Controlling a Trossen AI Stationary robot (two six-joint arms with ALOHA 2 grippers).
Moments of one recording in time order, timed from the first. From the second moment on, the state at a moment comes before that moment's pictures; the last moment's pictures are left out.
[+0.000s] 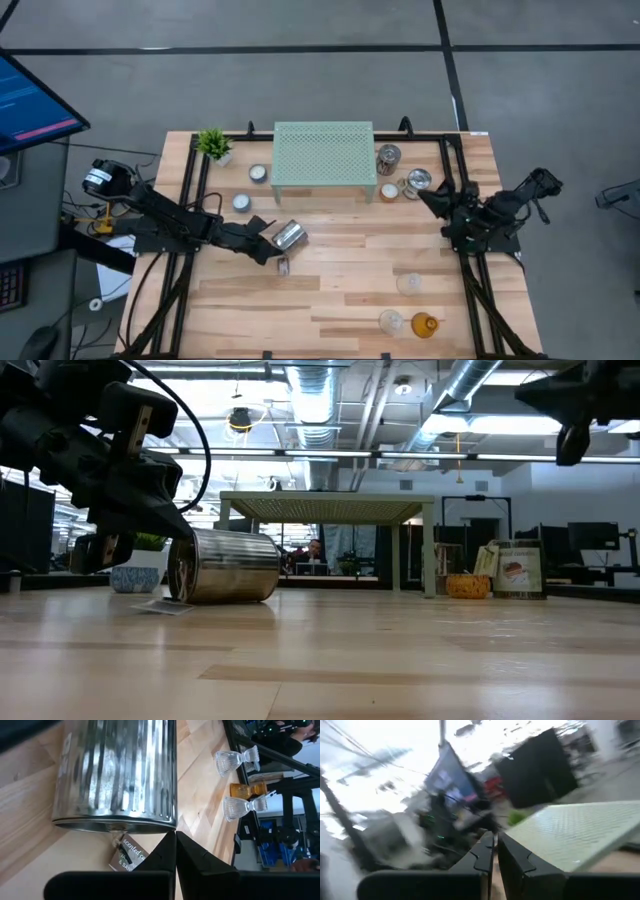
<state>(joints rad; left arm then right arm) -0.34 1.25 0.23 0.54 -0.18 -1.22 0.54 0.07 0.10 0.31 0.87 0.22</state>
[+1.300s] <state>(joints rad) -0.34 1.25 0.23 0.54 0.03 -1.21 0.09 1.82 1.54 -0.46 0.05 -0.24</state>
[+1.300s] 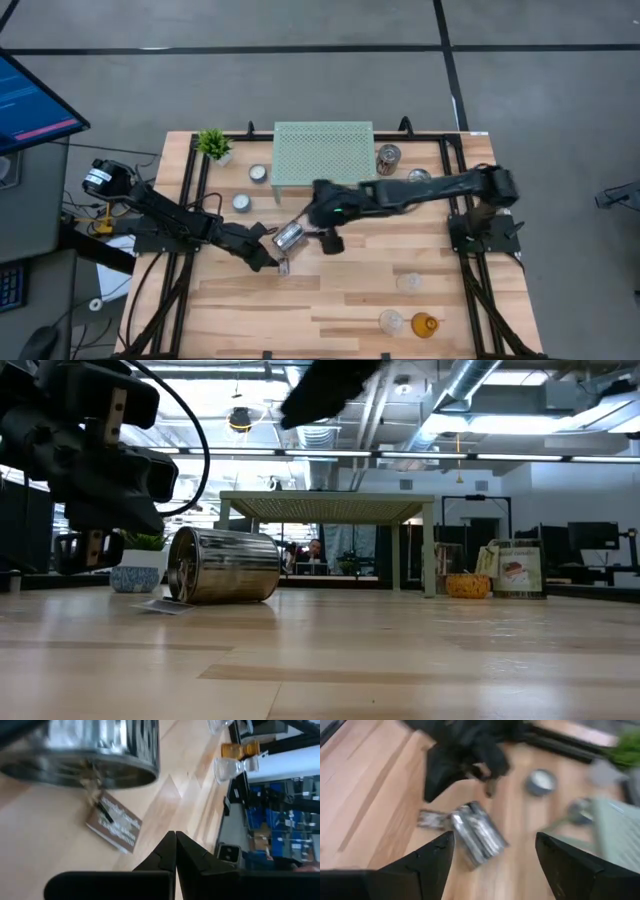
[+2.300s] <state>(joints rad) -0.54 0.57 0.23 0.15 0.18 -1.40 0.08 2.51 2.34 -1.06 0.11 -0.53</state>
